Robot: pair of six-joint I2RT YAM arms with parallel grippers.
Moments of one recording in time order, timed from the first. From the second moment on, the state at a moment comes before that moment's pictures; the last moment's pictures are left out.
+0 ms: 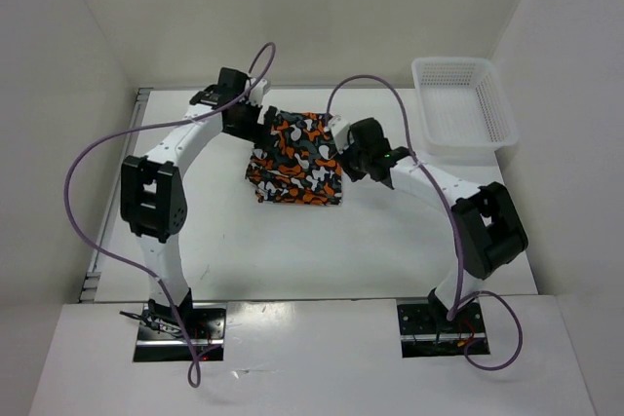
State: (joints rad) left arm -0.24 2.02 1.77 -0.71 0.12 0.07; right arm 0.55 1.64 1.09 -0.22 -0.02 -0.35
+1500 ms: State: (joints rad) left arm 0.25 1.38 1.30 -0.60 0.21 0.07; right arm 0.16 1.34 1.22 -0.27 0.08 -0.38
